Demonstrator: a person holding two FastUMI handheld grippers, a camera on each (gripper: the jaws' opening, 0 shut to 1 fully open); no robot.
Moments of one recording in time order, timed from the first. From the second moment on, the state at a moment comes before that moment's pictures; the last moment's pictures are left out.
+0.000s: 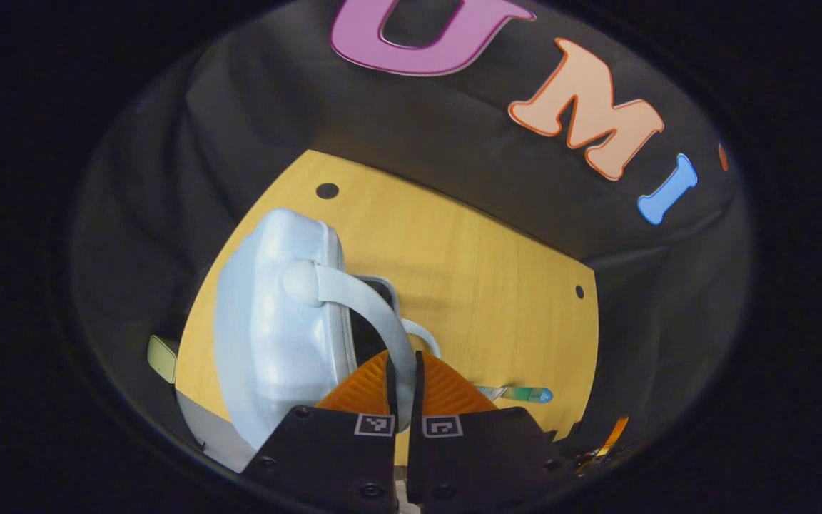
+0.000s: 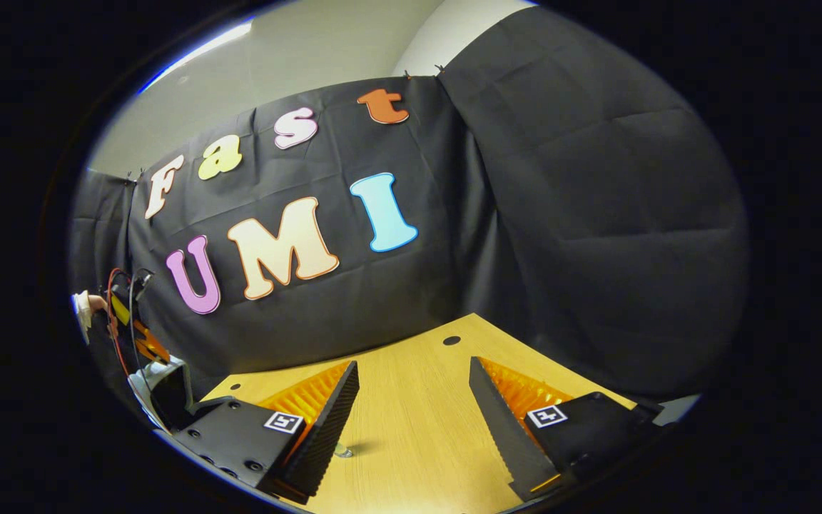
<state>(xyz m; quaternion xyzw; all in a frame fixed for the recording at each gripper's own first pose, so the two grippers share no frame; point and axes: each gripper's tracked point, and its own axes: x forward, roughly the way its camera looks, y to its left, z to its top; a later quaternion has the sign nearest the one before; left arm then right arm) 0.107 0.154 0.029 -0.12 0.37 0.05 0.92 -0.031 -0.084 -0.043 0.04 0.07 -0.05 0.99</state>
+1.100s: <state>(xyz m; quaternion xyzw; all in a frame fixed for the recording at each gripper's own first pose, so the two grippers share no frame) -0.082 0.399 0.011 -0.12 0.29 0.27 0.91 -0.012 -0.027 -0.038 0.02 0.08 0.01 1.00</state>
